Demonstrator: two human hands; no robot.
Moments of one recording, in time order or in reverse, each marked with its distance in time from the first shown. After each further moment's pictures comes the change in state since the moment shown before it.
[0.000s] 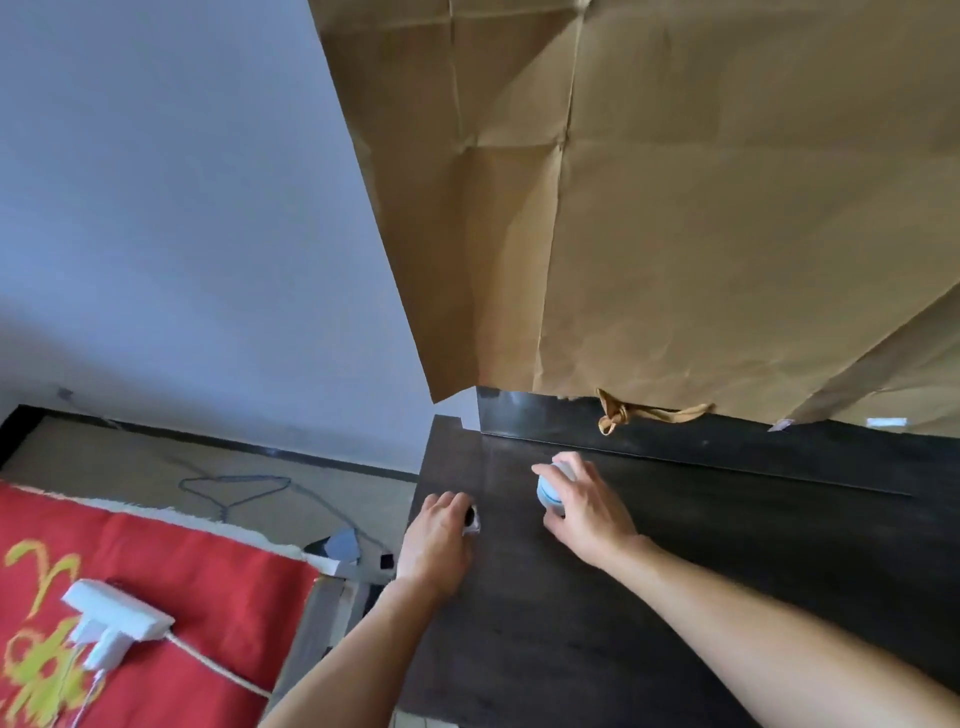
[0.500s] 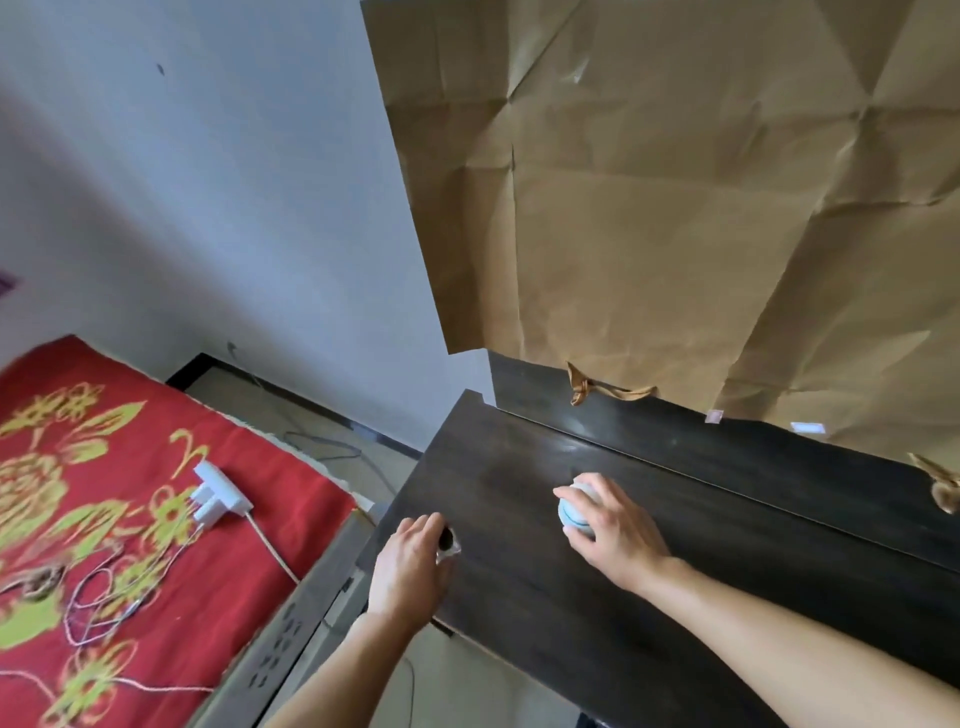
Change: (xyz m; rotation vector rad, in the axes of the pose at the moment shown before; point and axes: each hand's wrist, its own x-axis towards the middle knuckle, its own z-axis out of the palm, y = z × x) left_hand -0.159 0.098 0.022 0.054 0.315 -0.262; right_hand -0.108 0.074 -0.047 0.026 0.063 -0.392
